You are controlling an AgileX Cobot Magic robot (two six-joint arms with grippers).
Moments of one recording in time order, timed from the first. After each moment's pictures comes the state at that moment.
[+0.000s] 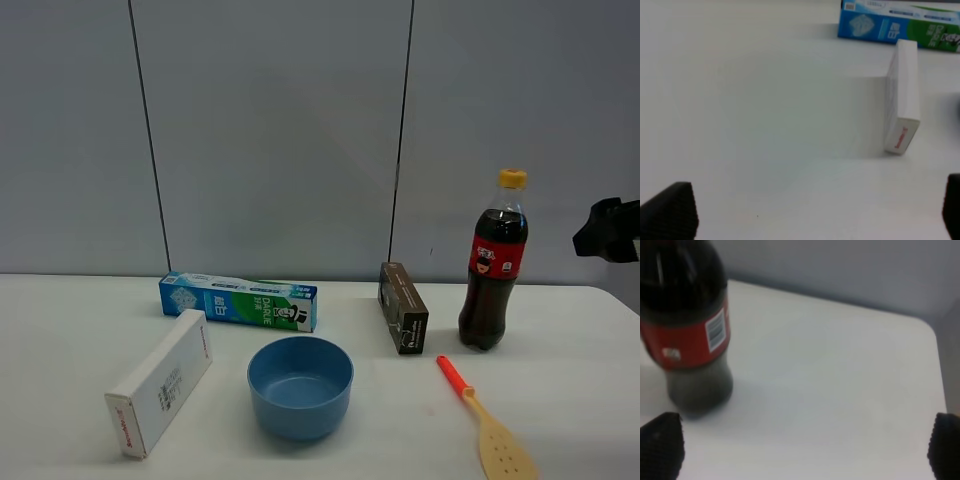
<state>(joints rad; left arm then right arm) 0.01 0.00 -0.51 -0.03 1.05 -0.01 -0.04 1.34 -0.67 0.04 -0.04 -0.30</state>
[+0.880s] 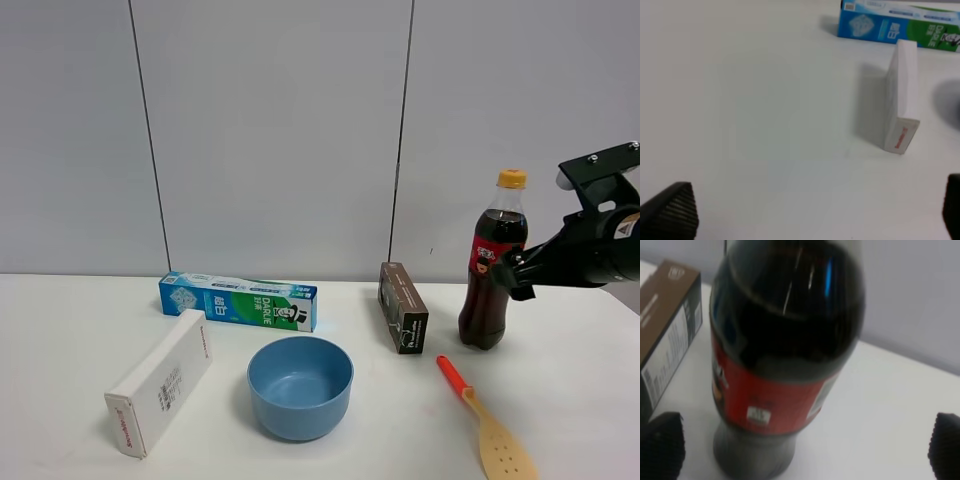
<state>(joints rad) 0.01 0.00 -0.51 -0.03 1.05 -0.01 0.09 1.67 -0.67 -0.01 -0.48 -0.29</state>
